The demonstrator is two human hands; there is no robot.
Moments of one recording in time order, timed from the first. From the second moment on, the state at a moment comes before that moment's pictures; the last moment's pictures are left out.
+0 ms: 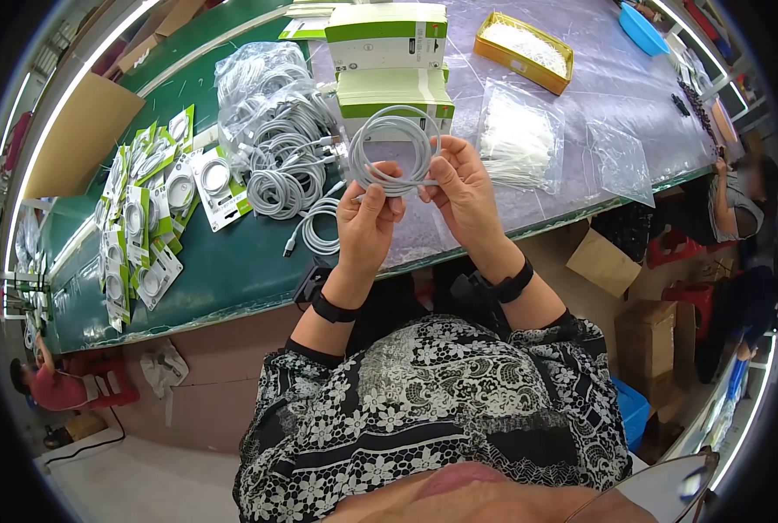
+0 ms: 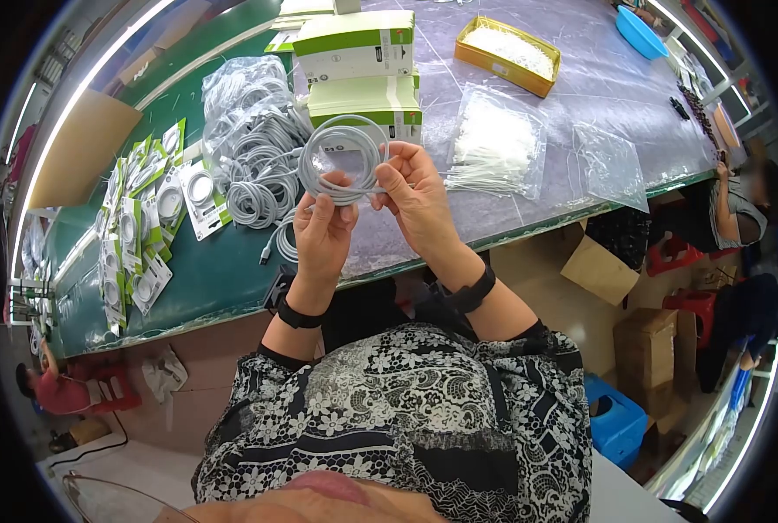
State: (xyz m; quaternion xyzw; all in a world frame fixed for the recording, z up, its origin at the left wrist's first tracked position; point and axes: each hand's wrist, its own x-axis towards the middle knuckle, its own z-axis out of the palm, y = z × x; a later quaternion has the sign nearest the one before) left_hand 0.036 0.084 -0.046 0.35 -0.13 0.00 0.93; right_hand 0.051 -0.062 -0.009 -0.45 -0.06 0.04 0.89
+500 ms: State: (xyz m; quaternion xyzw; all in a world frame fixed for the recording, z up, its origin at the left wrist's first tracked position) left_hand 0.033 0.093 -0.048 0.37 -0.17 0.03 0.91; right_hand 0.051 -0.085 0.001 -0.63 -0.13 -0.05 0.76
